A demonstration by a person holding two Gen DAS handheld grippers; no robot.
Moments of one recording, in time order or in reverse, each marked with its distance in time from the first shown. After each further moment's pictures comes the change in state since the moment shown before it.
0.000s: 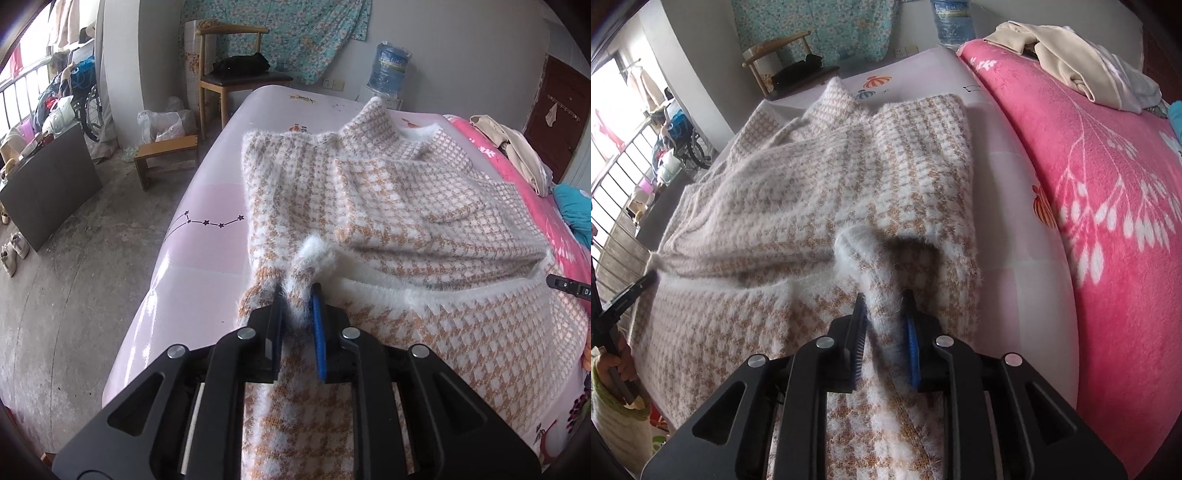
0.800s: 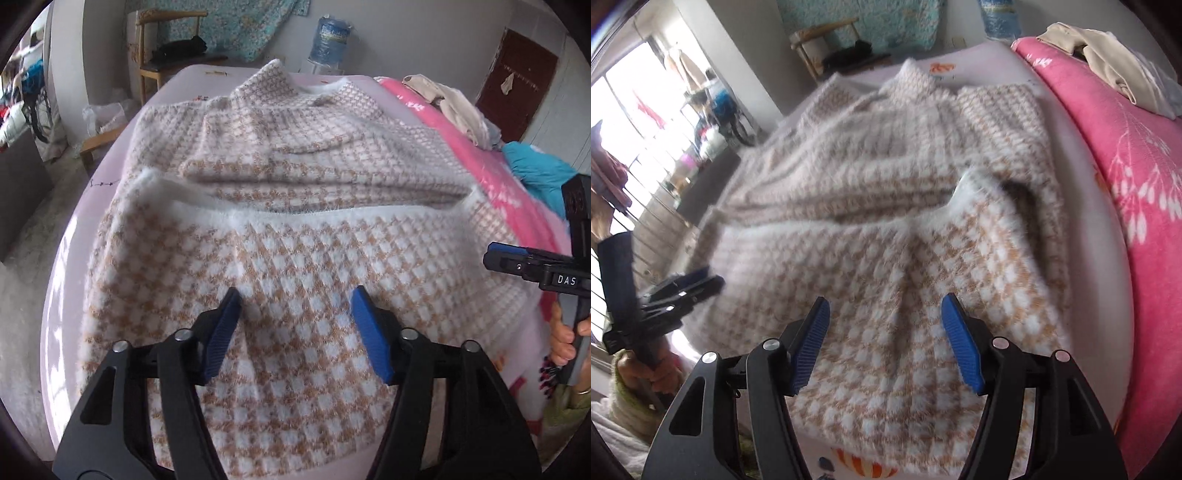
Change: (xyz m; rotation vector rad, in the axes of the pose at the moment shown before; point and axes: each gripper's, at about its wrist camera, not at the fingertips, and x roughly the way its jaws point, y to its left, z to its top) left arm -0.017 -0.093 -0.045 0.122 0.090 -0.150; right arm -0.004 0.055 -0.037 -0.108 0.080 0.102
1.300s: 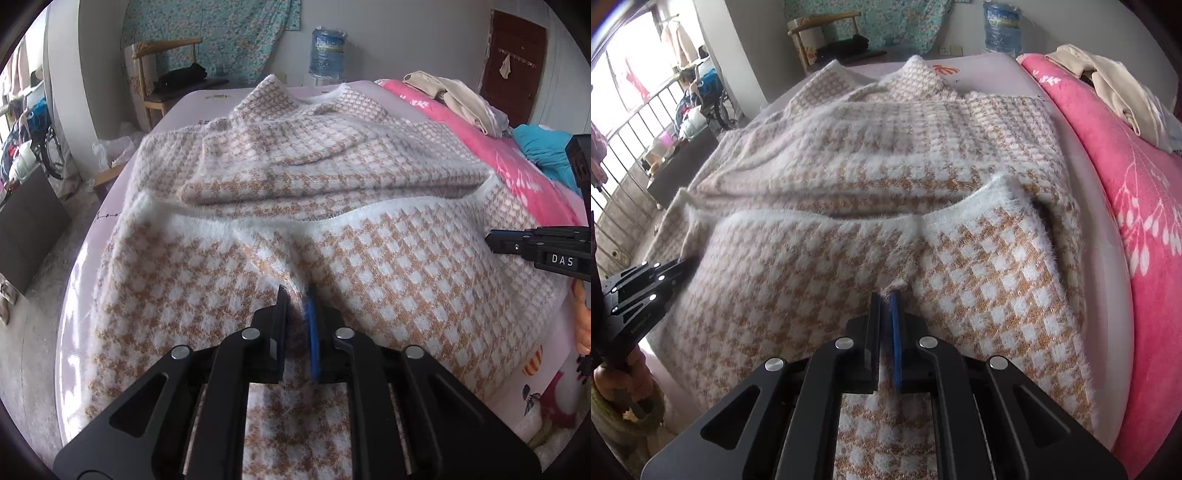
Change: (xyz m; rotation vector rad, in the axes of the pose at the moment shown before) left arm 0.004 -0.003 0.002 0.083 -0.065 0.070; right arm 0.008 0.019 0.008 -0.066 -0.023 -0.101
